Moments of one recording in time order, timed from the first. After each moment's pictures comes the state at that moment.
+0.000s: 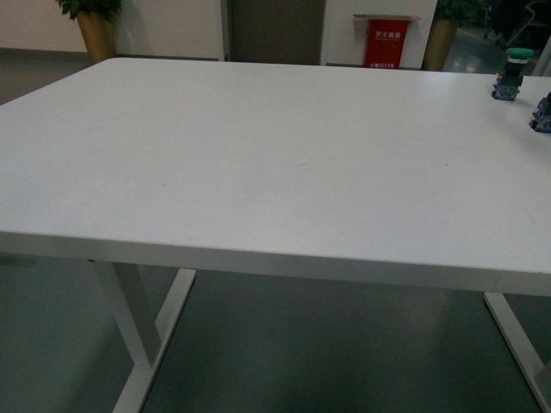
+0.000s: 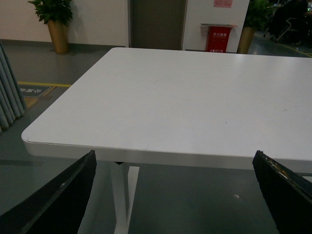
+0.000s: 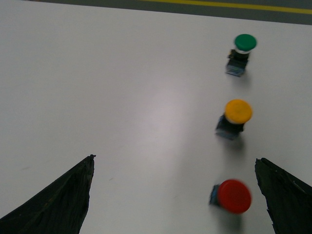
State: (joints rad) left arm 0.00 0.00 0.02 0.00 0.00 0.00; right arm -0.19 1.64 1.65 -0.58 -0.38 -0.13
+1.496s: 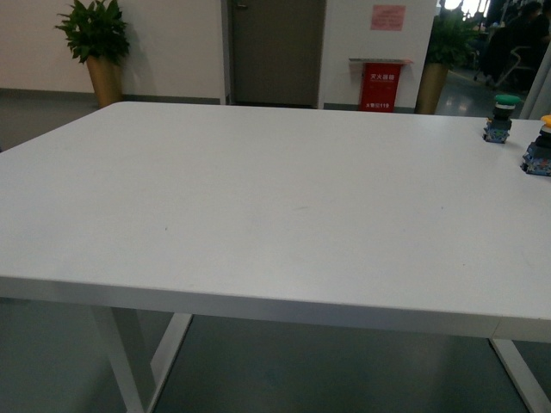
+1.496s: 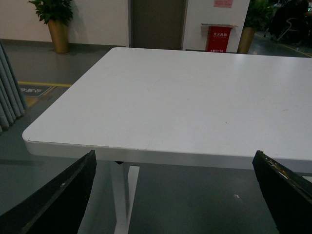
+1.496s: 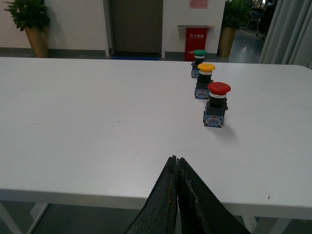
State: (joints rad) left arm 0.00 0.00 0.02 0.00 0.00 0.00; right arm 0.00 0.31 0.09 0.21 0.00 0.00
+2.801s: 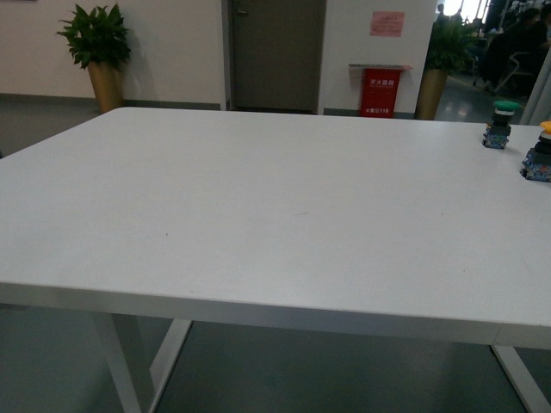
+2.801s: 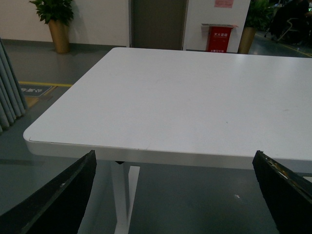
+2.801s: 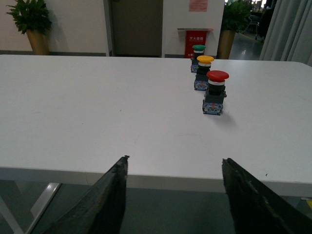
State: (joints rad) left arm 0.00 0.00 0.02 0.00 0.00 0.00; right arm 0.00 0.00 0.01 0.00 0.00 0.00
